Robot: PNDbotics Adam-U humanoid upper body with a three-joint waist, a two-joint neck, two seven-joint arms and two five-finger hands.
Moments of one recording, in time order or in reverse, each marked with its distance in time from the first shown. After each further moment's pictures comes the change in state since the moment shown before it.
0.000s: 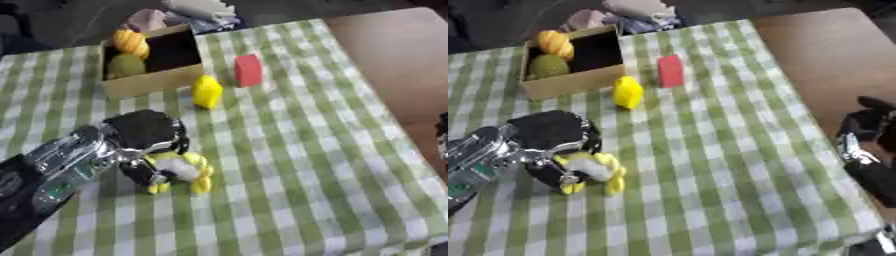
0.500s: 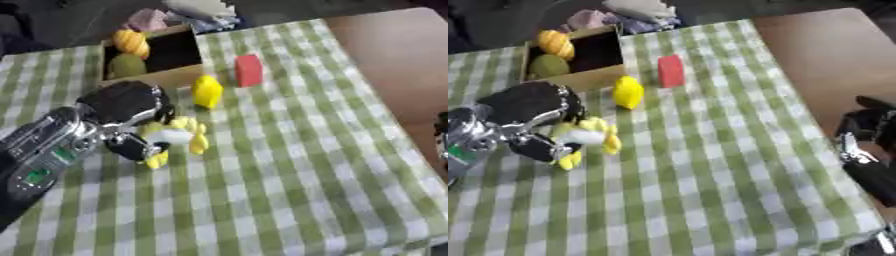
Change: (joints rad) left arm -0.035 0.069 0.163 -0.041 0.078 0.143 0.073; right arm 0.004 0.000 -0.001 0.000 0.000 0.000 0.000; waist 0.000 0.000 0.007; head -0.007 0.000
